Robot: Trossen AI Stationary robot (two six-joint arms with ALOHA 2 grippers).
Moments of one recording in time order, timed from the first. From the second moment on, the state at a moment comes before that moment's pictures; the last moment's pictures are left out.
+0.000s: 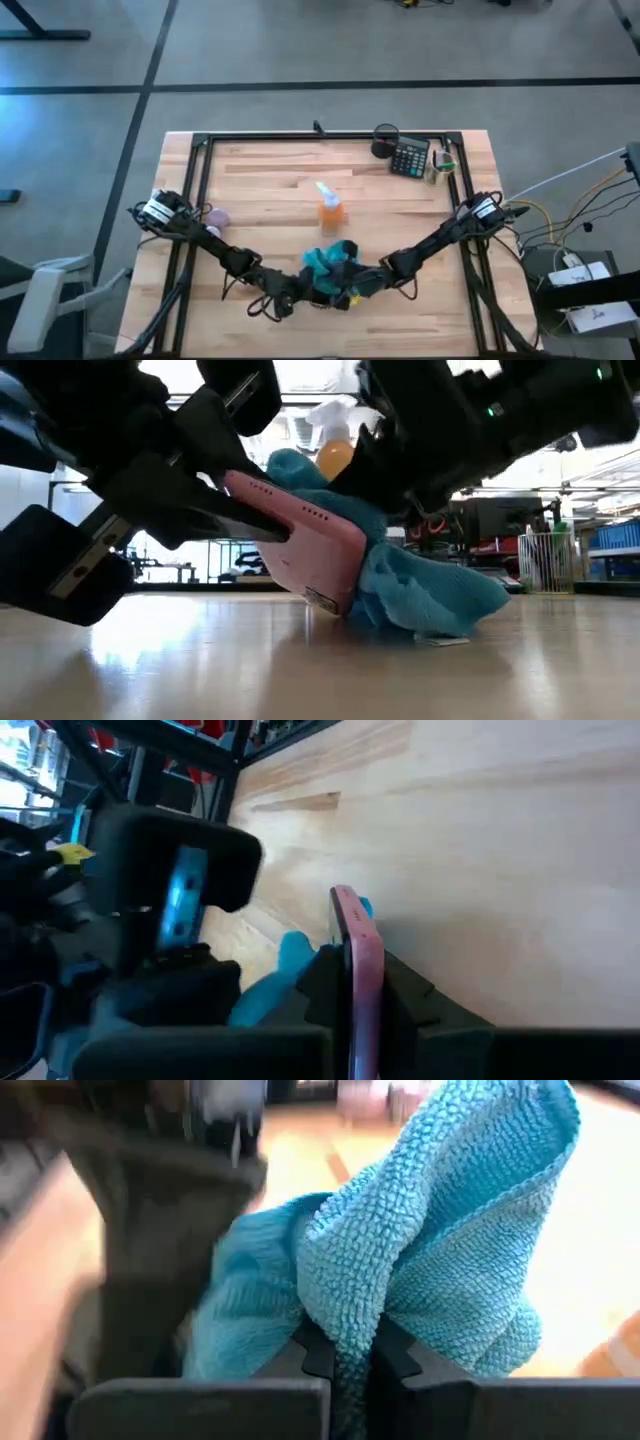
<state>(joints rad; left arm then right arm) -0.52 1.86 0.75 0.72 -0.20 1.05 0.48 2.00 0.90 0.78 0.57 0.29</state>
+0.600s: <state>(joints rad) -0.53 1.86 0.75 0.73 -0.24 1.06 0.50 2.36 0.97 1.48 0.55 0.26</state>
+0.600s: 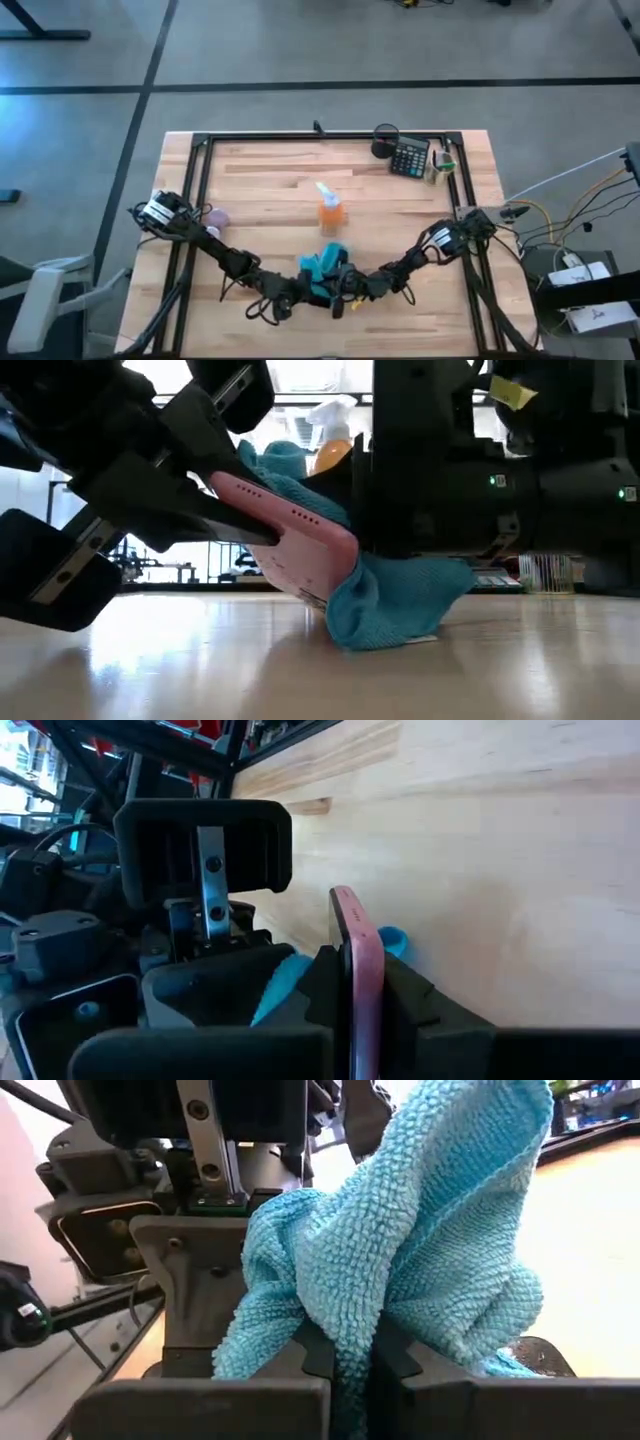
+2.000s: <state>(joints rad) -0.53 1.86 0.75 0.76 -0.23 1.07 0.34 2.35 0.86 1.50 0.49 0.25</state>
